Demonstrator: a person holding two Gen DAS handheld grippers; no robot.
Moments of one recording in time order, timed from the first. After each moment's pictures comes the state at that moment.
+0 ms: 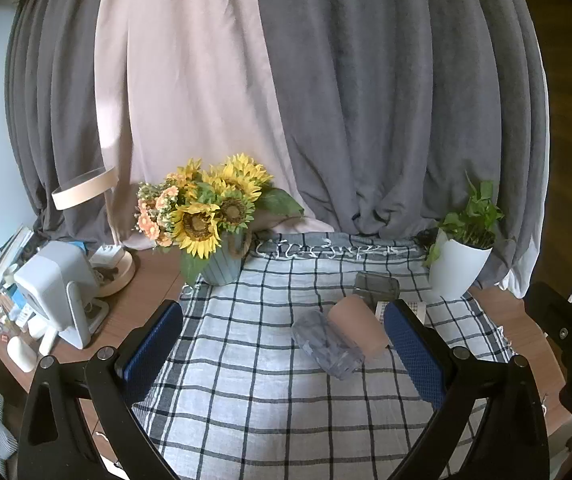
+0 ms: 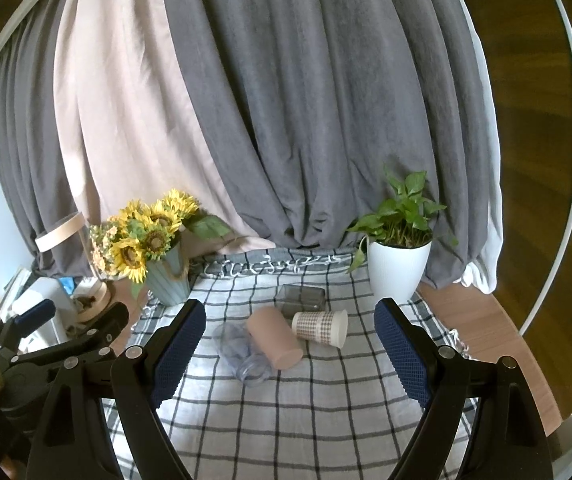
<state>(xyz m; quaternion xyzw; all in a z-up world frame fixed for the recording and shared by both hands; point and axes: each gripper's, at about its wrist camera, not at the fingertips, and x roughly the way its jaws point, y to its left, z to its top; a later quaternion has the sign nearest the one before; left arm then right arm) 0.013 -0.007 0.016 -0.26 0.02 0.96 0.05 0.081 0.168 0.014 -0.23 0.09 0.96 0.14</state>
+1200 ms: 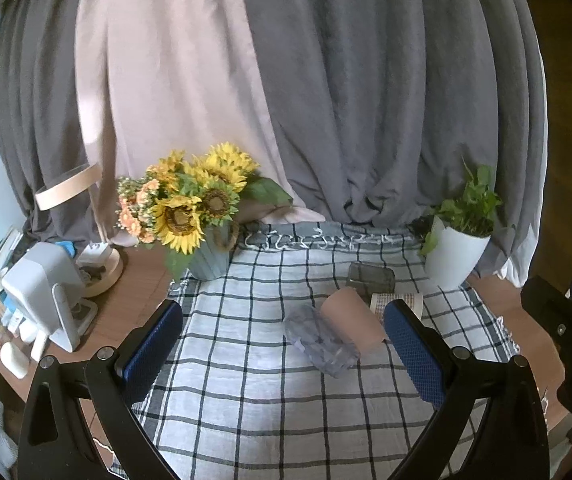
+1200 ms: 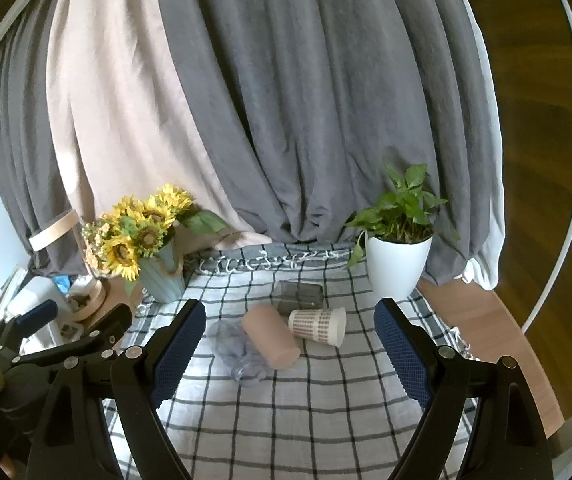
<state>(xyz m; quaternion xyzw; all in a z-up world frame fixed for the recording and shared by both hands) -0.012 0.011 0.003 -0.29 0.03 0.95 0.07 0.063 0.179 0.006 -0.24 0.10 0.95 0.15</state>
